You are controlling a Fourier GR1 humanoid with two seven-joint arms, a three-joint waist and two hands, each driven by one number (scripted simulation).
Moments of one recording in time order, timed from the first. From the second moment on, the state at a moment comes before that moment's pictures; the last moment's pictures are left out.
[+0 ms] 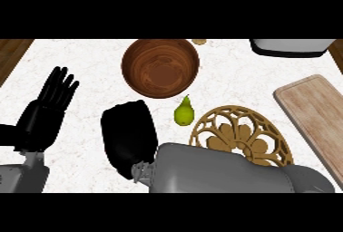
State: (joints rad) left arm -0.15 0.37 -0.04 -1.57 0.46 0.05 -0.01; right arm -1.08 -0.04 0.97 -1.39 0.45 0.03 1.05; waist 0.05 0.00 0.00
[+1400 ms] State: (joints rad) left arm -0.15 0.34 0.00 -1.55 0.44 0.02 -0.01; right arm -1.34 -0.04 0.40 -0.69 0.68 -0.26 0.68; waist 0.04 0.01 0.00
